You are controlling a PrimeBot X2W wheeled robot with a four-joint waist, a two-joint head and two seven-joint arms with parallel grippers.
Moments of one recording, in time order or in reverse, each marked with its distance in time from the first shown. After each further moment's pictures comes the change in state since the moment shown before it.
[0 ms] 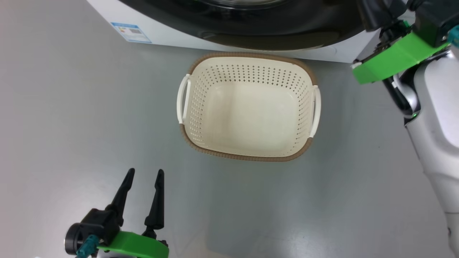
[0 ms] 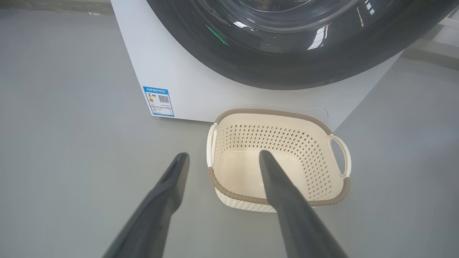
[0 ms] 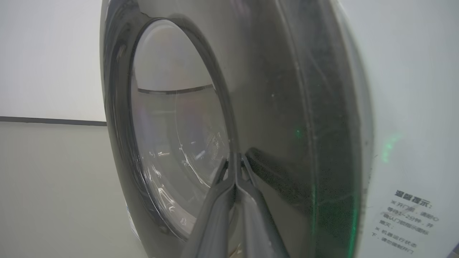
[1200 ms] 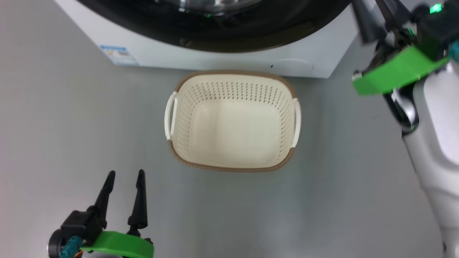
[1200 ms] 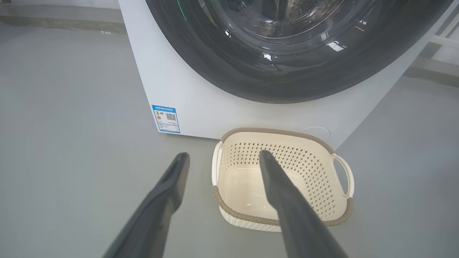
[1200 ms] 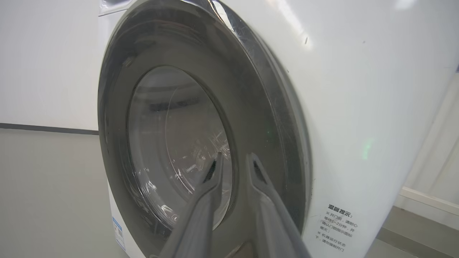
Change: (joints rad) left arm 0.006 0.000 0.073 0.016 -0.001 0.001 0.000; right arm 0.051 0.010 -0.034 -0.044 -0.021 0.008 -0.006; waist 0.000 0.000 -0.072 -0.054
